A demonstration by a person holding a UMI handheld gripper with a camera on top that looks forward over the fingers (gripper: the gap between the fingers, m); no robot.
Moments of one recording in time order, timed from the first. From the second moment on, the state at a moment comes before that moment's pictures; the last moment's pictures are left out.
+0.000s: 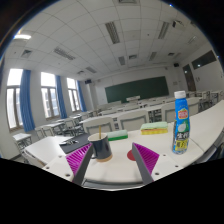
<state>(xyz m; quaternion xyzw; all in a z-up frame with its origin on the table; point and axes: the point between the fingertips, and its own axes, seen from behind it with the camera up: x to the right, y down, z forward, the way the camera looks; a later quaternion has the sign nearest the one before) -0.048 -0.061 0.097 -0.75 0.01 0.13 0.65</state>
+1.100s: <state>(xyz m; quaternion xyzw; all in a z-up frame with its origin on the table) 0.199 0.039 0.074 -0.75 0.11 -0.08 0.65</state>
